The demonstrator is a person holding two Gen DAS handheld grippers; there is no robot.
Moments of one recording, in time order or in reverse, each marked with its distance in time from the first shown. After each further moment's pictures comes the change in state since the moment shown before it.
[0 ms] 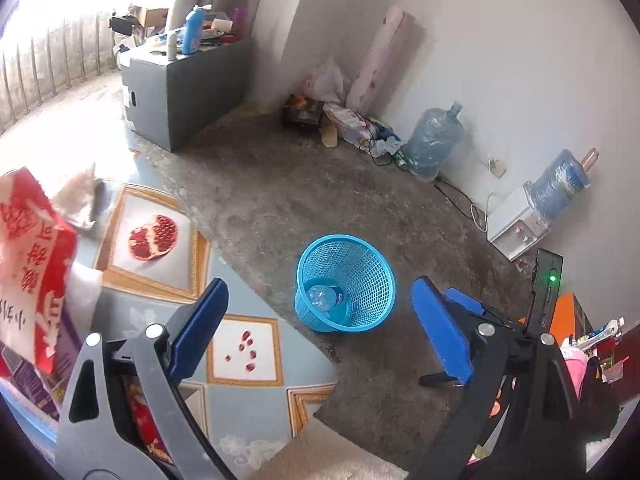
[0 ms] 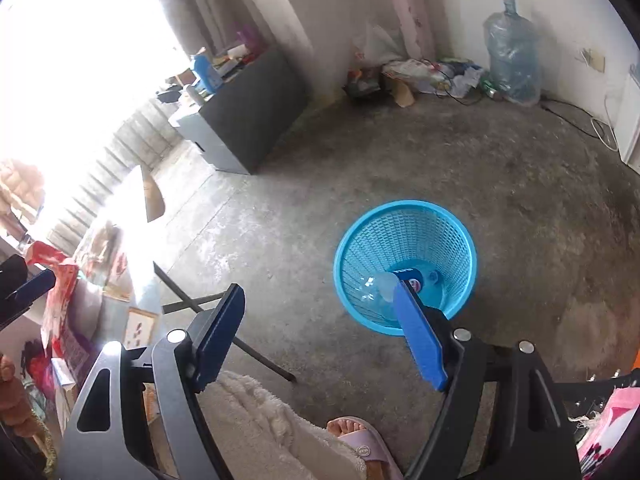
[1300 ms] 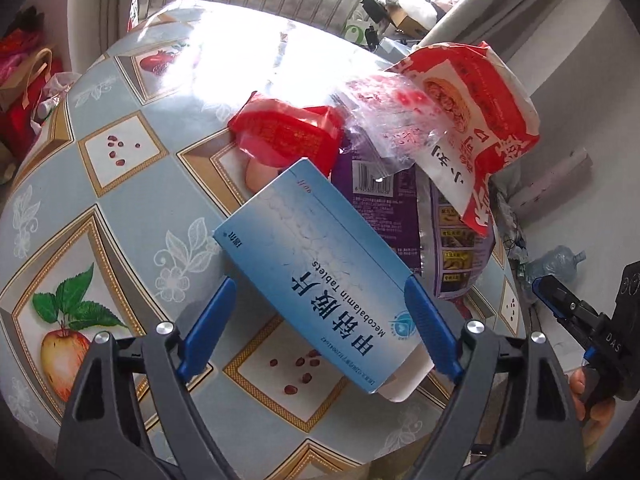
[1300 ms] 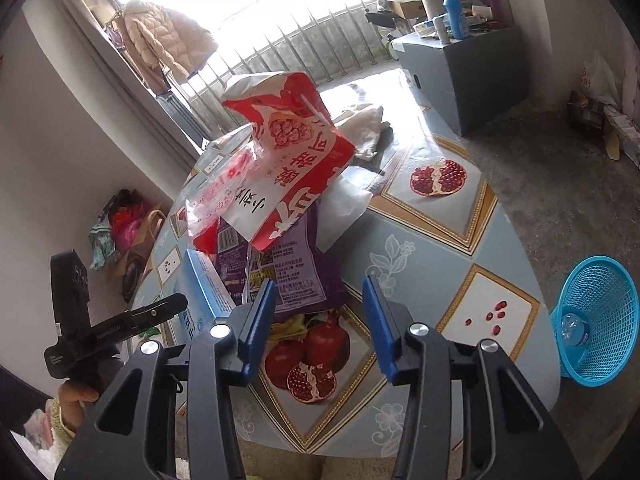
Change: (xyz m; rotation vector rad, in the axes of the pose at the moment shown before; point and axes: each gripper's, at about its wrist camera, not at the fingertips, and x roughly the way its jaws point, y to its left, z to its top) left arm -0.140 0.238 -0.180 -0.651 -0.116 0.371; right arm 0.020 0.260 -0.075 -0.473 0.232 0.444
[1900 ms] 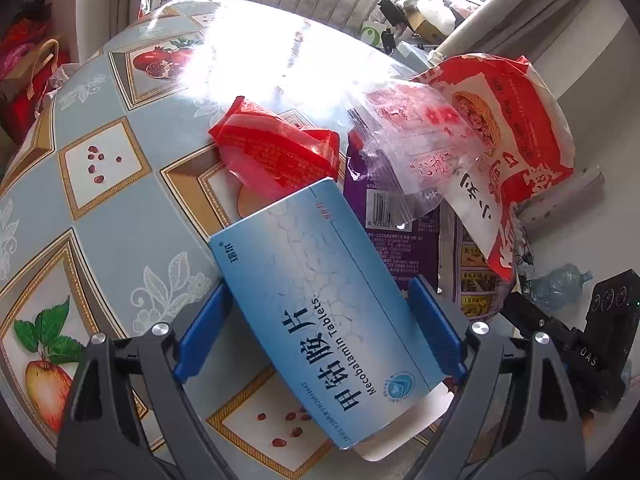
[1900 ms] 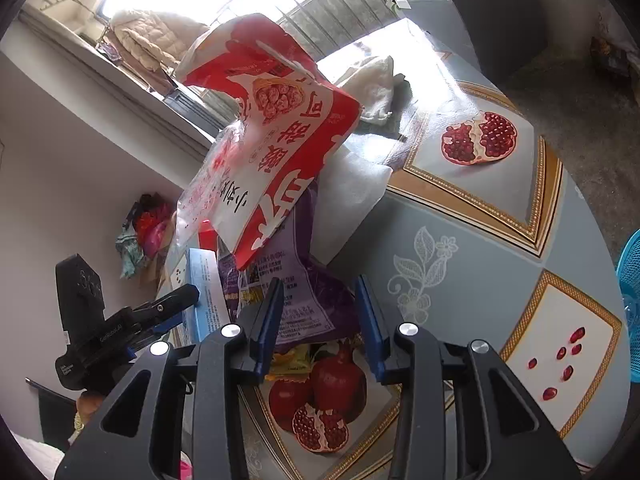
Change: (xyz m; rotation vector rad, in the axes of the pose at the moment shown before) left arm 0.029 -0.004 0.027 -0.042 -0.007 0.035; right arm 0.062 -0.027 0.012 0.128 0.091 0.156
